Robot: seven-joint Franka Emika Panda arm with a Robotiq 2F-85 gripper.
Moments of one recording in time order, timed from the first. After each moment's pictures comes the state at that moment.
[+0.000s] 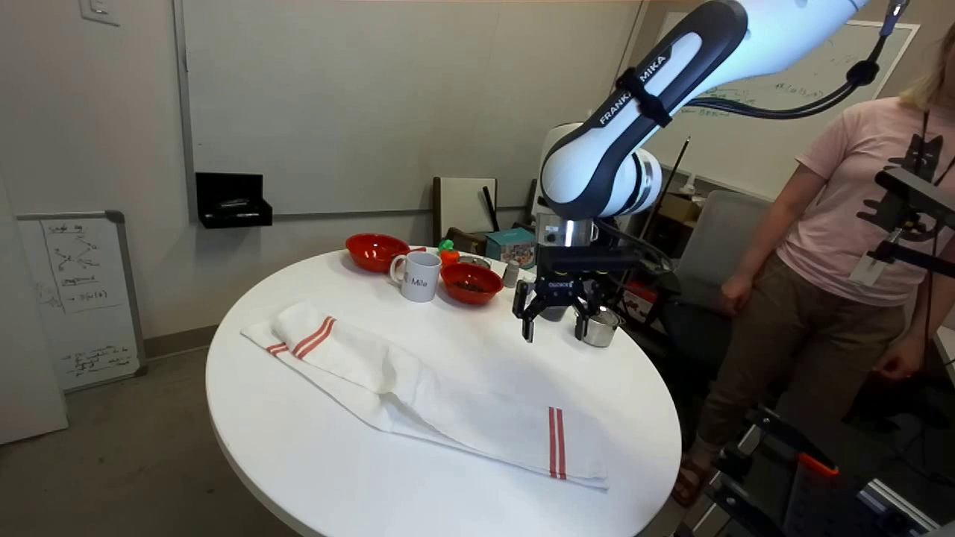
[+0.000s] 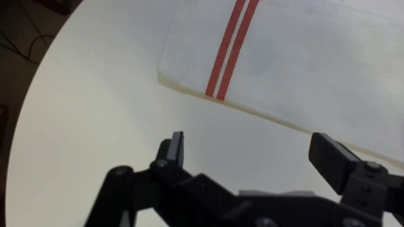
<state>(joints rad) 0.04 0.62 -0.11 -2.07 0.06 2.40 0.51</state>
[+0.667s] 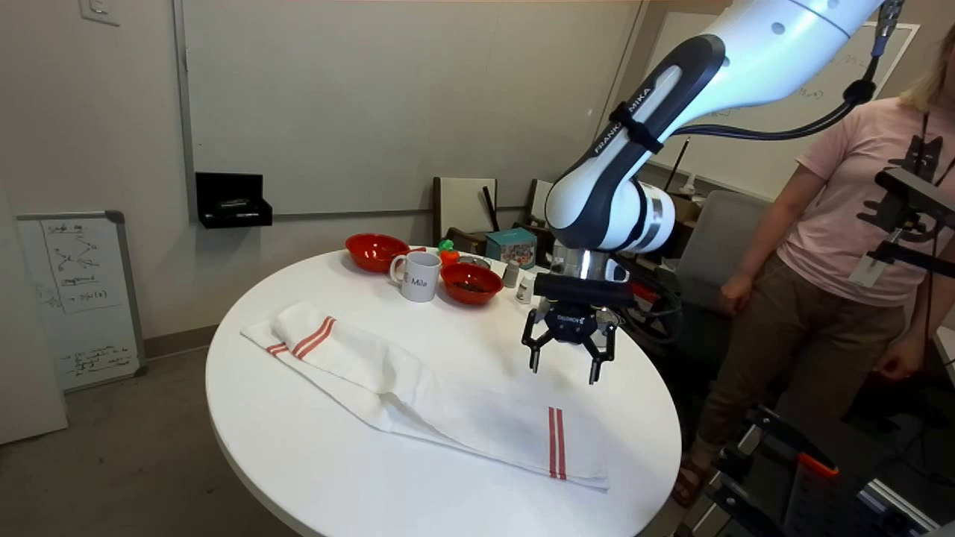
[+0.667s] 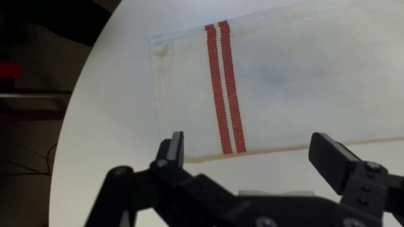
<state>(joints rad) 0.03 0.66 -0.11 -2.16 0.31 2.48 0.75</state>
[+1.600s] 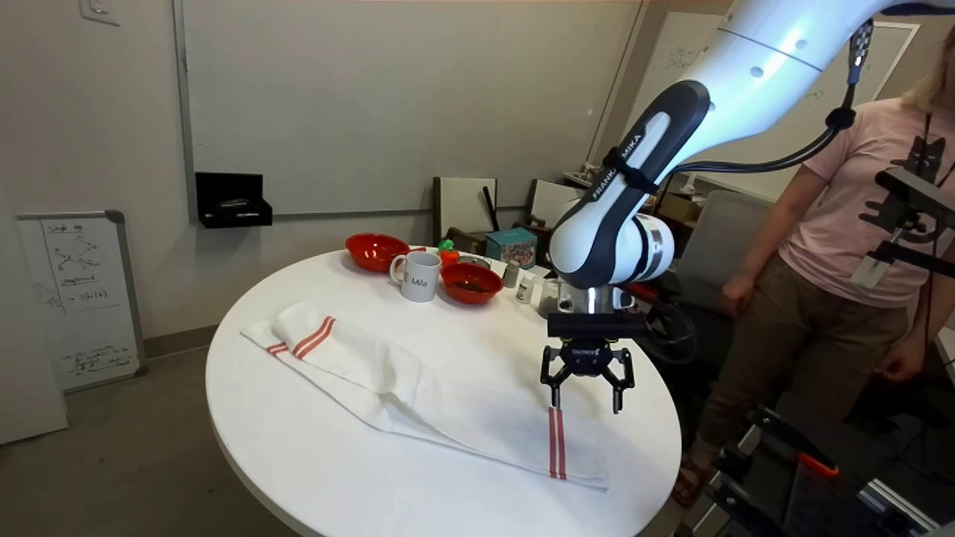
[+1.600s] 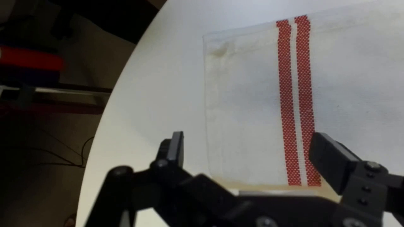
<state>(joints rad) 0.04 0.76 -0.14 -2.16 0.21 2.45 0.76</state>
